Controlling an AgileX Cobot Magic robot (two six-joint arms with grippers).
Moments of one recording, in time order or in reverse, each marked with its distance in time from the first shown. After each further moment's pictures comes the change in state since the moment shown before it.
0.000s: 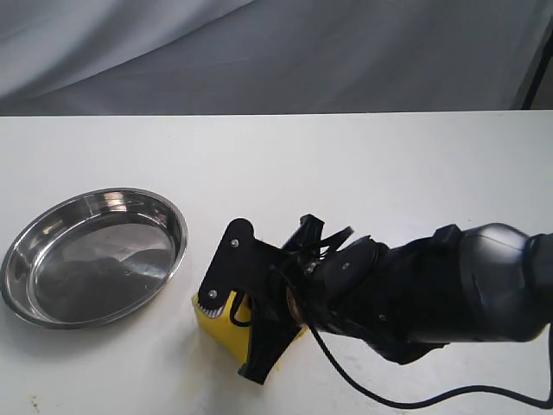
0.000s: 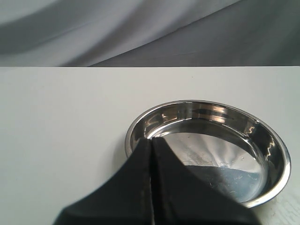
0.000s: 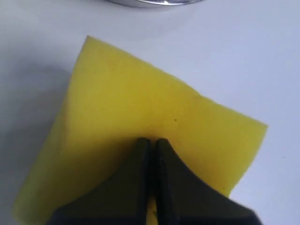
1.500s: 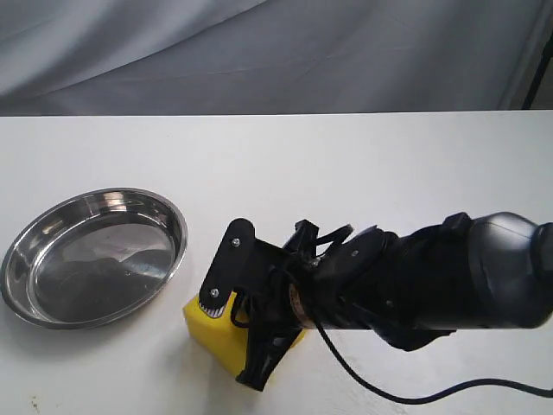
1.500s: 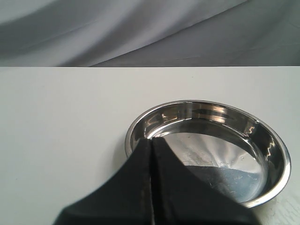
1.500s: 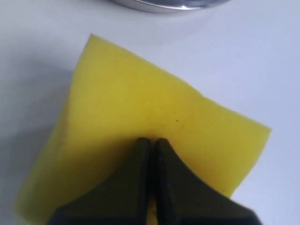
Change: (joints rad) left arm 0.000 0.000 0.000 0.000 0.000 0.000; right arm -0.034 -0.005 -0.002 0.000 -0.120 -0.006
